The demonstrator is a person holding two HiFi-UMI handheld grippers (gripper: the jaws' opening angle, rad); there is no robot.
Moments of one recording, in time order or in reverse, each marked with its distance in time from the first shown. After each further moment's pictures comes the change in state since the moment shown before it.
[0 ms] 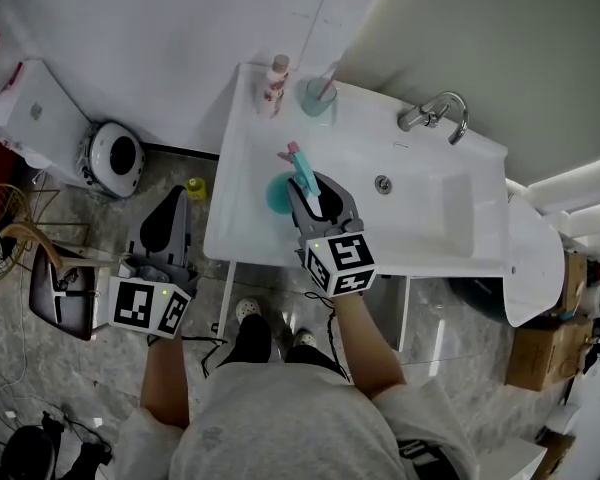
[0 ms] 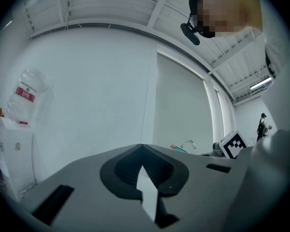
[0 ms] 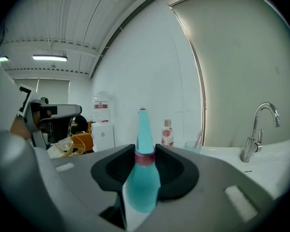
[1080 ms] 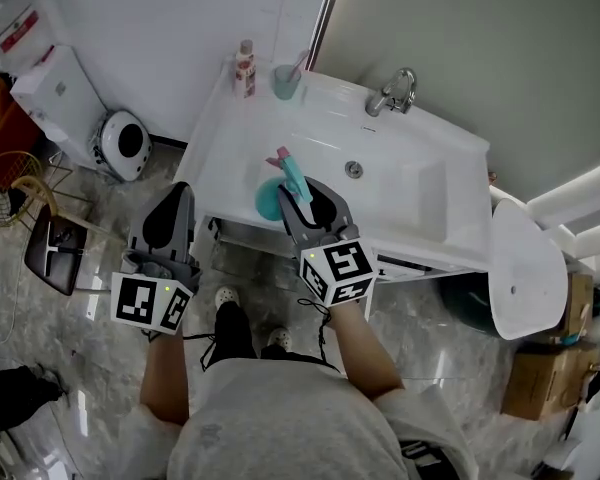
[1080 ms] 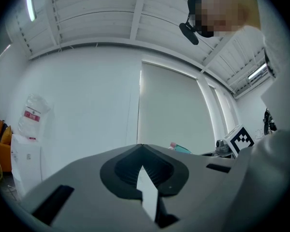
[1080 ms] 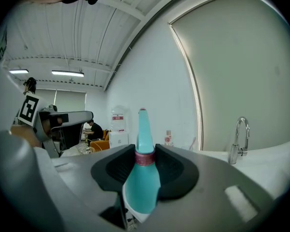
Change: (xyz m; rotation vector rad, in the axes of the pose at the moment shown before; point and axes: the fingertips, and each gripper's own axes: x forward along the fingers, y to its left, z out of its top) left arm -0.072 -0.190 0.027 0.094 -0.093 0.079; right arm -0.187 -0.013 0.020 -0.008 -0.116 0.162
